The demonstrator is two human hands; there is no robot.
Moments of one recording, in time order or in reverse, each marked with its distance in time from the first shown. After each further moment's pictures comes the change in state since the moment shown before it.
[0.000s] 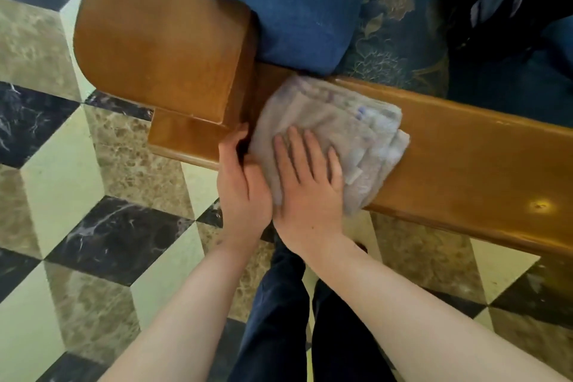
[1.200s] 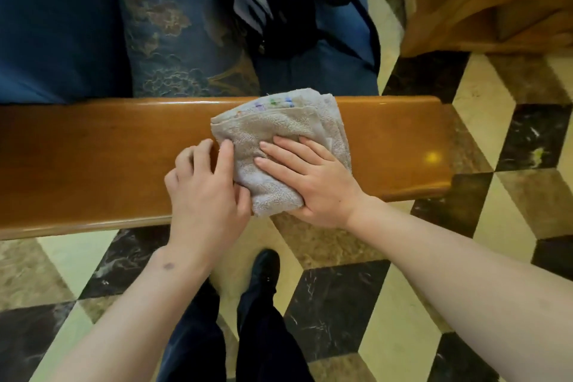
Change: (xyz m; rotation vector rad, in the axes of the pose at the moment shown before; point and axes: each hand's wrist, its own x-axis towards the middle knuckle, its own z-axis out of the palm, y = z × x) left_hand -0.096 0.126 0.160 0.718 -0.639 0.384; right_hand -0.097 0.321 -0.053 0.038 0.041 -0.275
